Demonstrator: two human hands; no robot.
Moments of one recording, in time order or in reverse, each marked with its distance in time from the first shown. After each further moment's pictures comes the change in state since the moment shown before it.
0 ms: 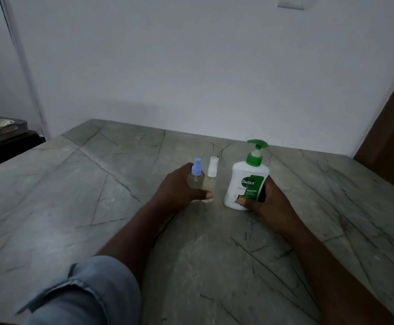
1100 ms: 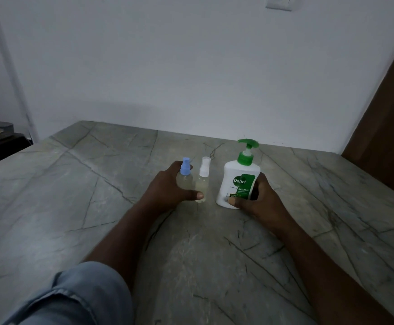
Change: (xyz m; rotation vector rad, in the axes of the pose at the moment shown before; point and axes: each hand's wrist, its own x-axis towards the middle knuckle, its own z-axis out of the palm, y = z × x) left_hand 0.002 -0.015 -0.006 0.002 -0.010 0.035; right_hand 0.000 0.001 0.000 0.036 0.018 0.032
